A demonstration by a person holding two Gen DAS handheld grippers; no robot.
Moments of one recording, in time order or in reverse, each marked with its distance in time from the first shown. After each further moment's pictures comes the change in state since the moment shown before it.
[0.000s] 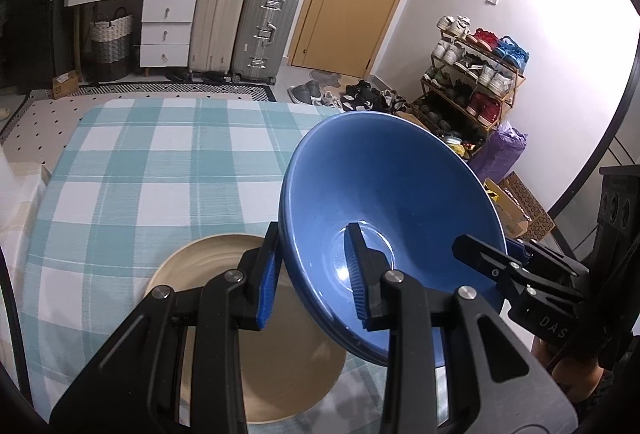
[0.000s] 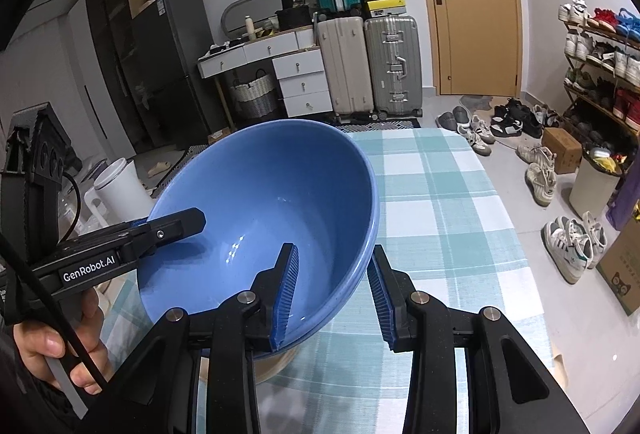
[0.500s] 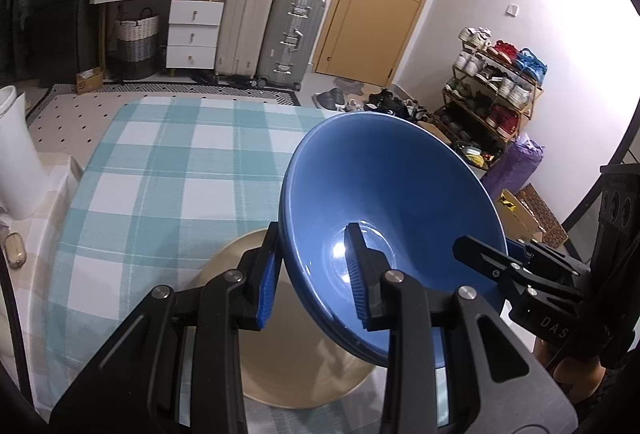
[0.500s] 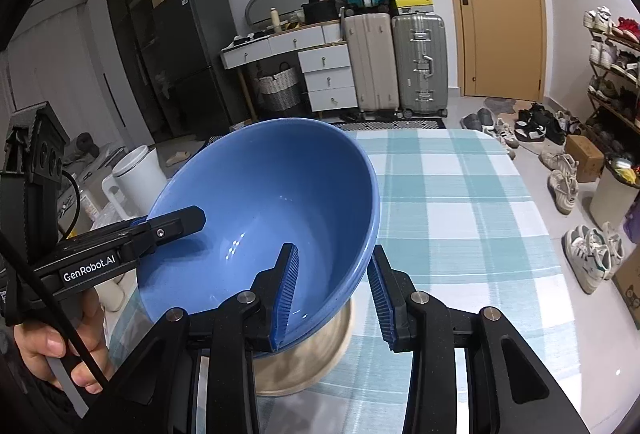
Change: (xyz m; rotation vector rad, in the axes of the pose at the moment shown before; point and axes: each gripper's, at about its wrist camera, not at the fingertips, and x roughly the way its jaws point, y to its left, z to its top) left arm -0.044 0.033 -0.013 -0.044 -0.026 0.075; right arm 0.022 0.040 0.002 -0.051 0.018 0.066
